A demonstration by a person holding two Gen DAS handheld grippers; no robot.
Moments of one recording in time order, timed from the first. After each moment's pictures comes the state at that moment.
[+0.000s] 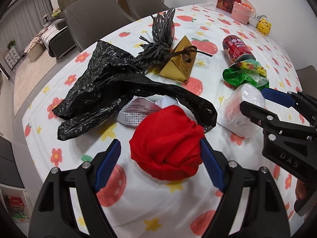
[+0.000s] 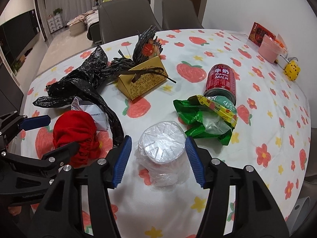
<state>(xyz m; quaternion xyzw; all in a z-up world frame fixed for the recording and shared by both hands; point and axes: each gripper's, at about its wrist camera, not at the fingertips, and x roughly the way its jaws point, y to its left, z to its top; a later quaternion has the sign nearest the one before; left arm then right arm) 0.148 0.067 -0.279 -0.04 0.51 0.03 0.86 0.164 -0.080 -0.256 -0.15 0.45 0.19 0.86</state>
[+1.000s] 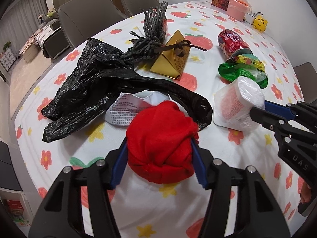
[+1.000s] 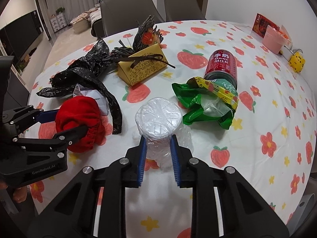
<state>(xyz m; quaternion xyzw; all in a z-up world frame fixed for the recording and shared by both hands) 0.151 0.060 -0.290 -0.04 0.52 0.01 0.86 0.156 -0.100 -0.265 -0.13 0.47 0.21 0.85</state>
